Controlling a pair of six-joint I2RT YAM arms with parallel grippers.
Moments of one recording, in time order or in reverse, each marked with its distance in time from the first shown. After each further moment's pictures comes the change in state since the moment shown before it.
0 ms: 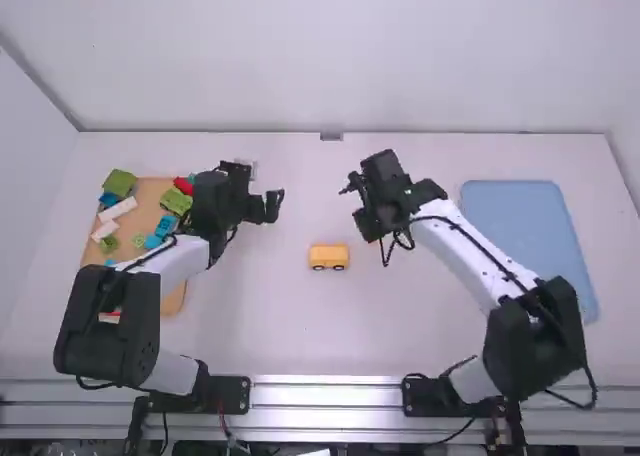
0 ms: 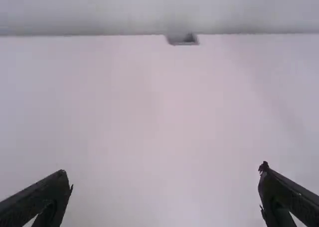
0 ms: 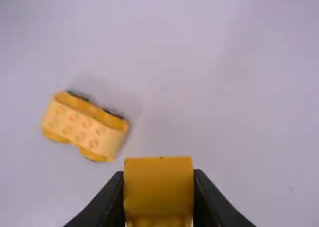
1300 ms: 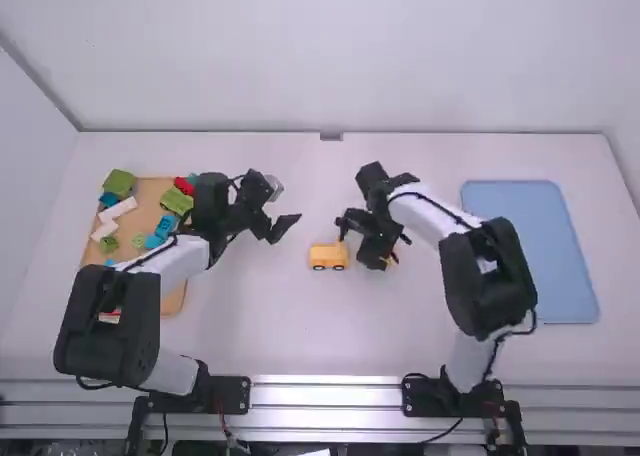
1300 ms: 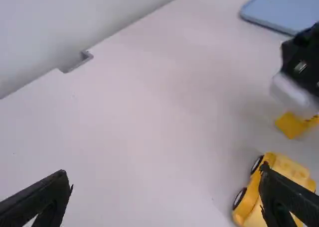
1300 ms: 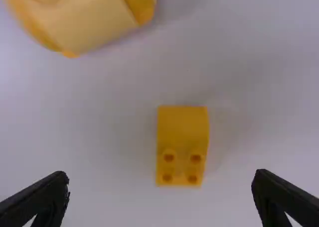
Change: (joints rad) left arm 0.000 0.000 0.000 -0.039 0.296 0.397; right arm -0.060 0.211 0.039 -0.079 -0.046 -0.648
